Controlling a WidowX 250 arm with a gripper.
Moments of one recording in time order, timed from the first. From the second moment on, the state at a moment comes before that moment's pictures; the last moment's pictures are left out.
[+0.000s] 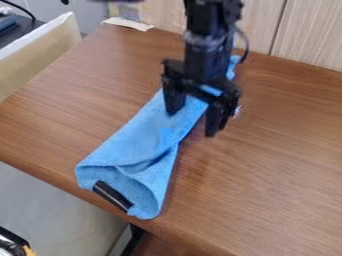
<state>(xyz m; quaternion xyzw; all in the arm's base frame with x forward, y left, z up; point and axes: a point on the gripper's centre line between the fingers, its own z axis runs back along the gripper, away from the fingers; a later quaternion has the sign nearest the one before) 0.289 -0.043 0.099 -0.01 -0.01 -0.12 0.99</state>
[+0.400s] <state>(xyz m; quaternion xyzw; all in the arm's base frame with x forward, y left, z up) 0.283 -0.044 0.145 -0.01 -0.05 -0.11 0.99</state>
